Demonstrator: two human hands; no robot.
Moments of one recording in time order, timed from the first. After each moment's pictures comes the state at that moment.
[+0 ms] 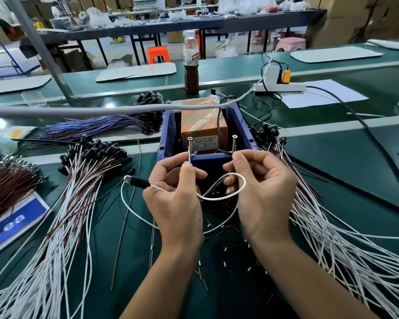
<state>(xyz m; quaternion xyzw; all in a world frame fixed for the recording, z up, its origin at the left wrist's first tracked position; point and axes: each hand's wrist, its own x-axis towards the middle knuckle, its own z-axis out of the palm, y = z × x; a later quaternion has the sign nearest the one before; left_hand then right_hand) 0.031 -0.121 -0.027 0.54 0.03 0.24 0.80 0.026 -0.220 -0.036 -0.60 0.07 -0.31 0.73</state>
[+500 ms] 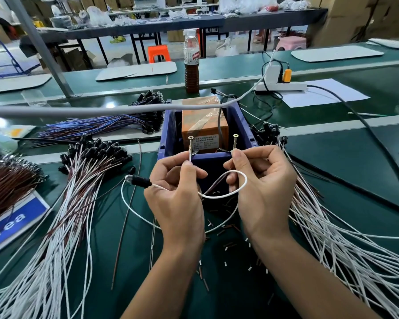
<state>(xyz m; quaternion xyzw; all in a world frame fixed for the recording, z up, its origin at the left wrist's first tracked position) 0.030 -0.122 -0.022 0.55 0.04 0.23 0.80 0.027 -0.221 -0.033 -0.59 0.06 -0.30 0.74</state>
